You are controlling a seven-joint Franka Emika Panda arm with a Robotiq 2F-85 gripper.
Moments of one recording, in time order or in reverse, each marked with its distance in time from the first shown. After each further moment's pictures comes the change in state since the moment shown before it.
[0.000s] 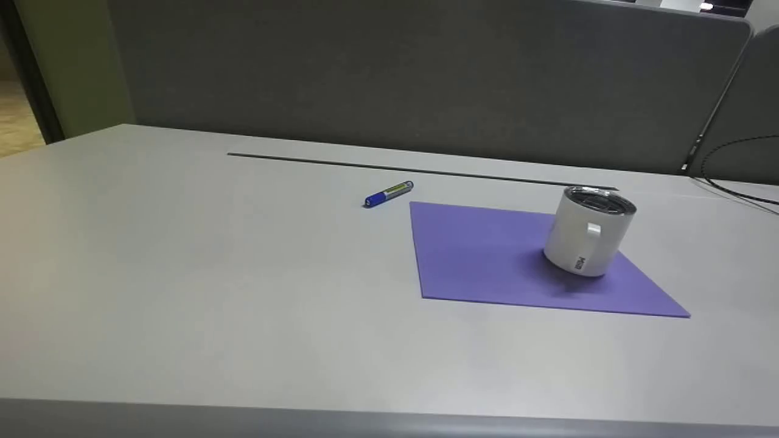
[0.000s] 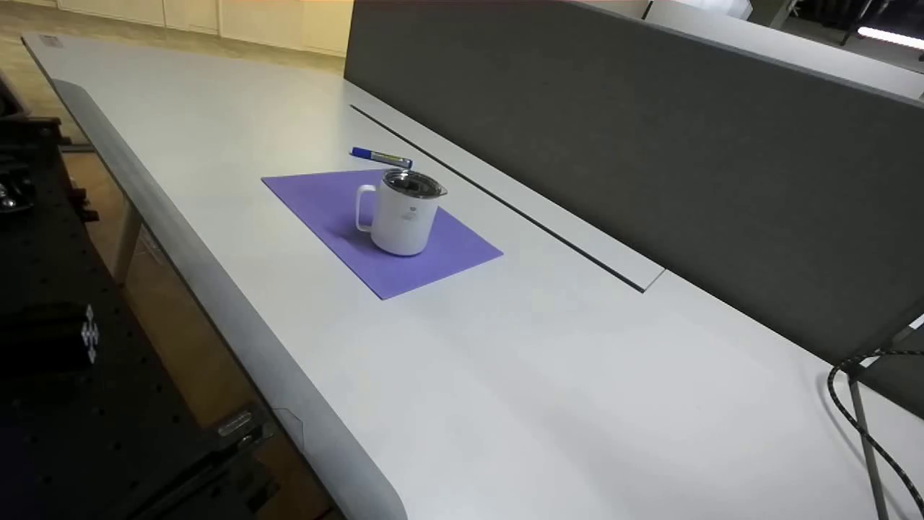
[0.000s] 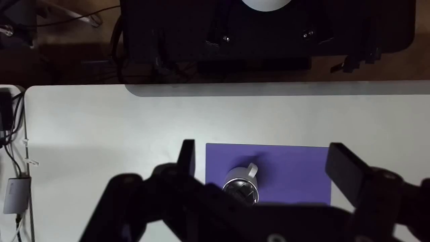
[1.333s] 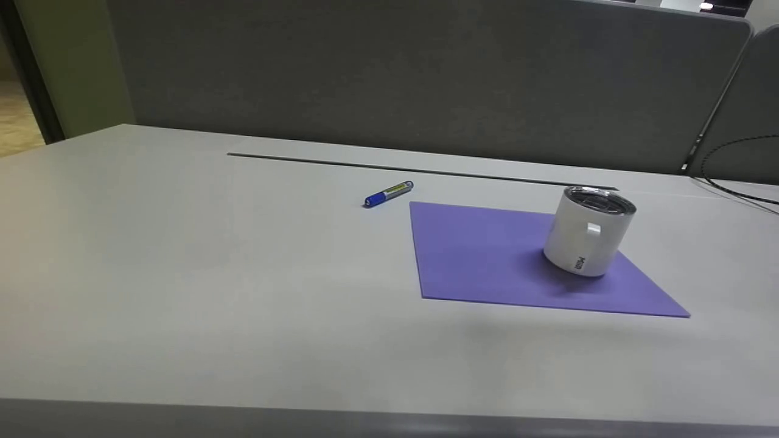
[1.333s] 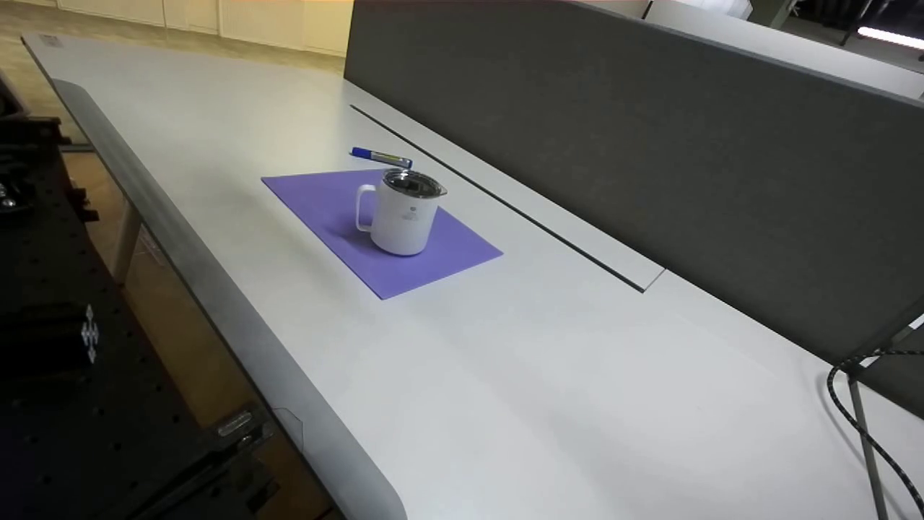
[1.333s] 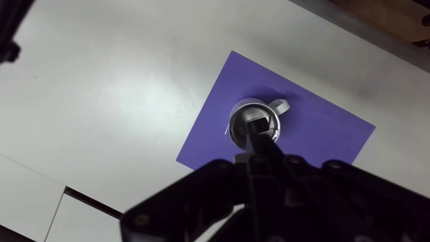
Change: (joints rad) arm 0.028 0.411 -0.129 -0.006 -0.054 0.575 -0.493
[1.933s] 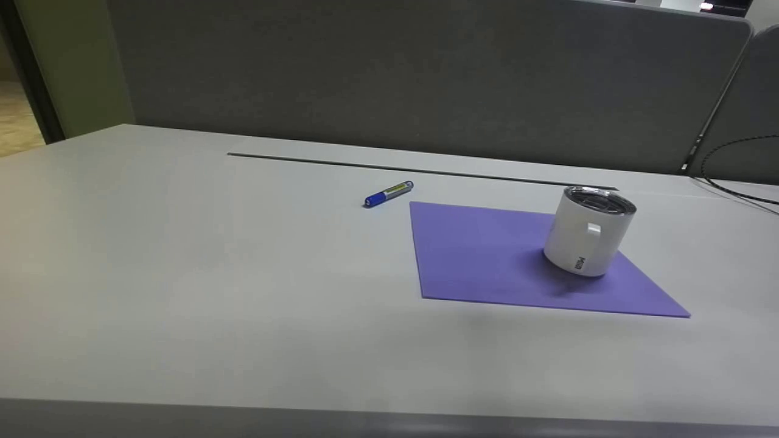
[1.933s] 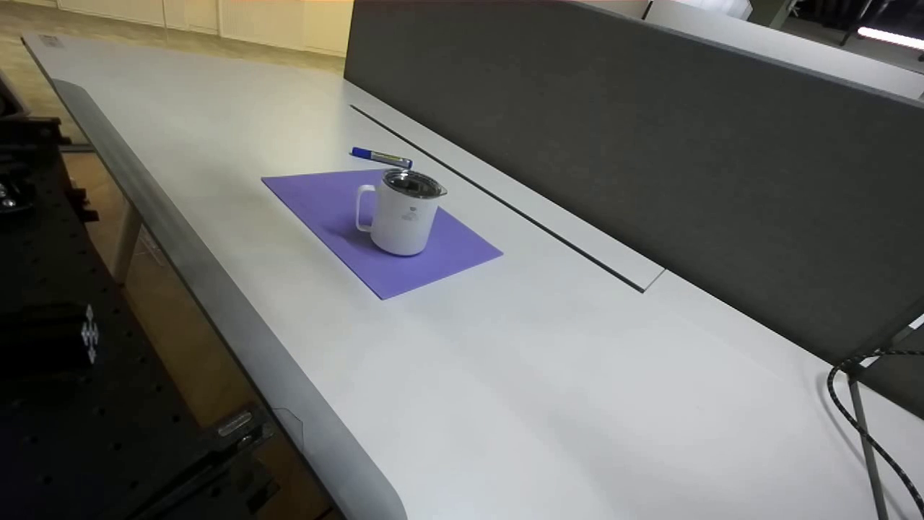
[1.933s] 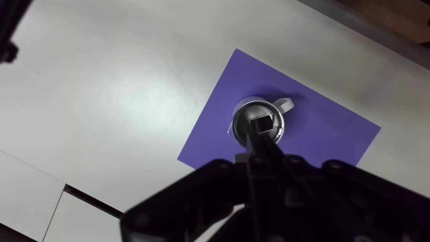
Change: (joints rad) arm 0.000 0.032 0.009 0.024 -0.009 0.001 0.002
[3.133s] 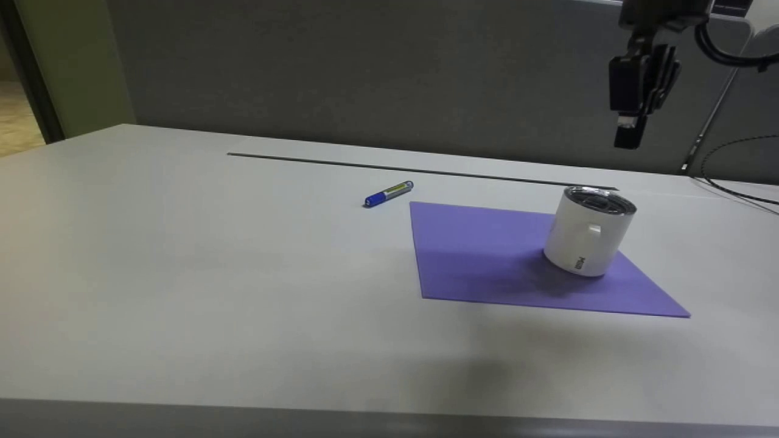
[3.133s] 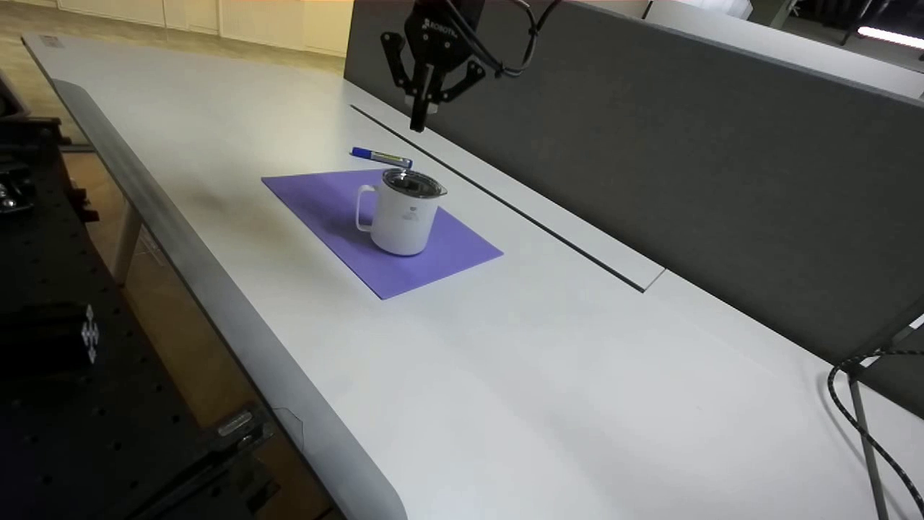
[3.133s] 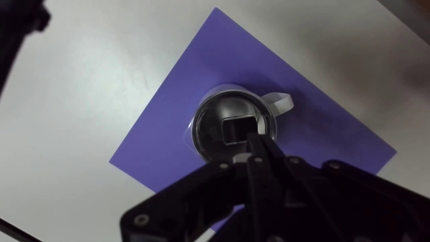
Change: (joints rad) arm -0.004 0.227 0.035 -0.167 0.082 0.390 -0.131
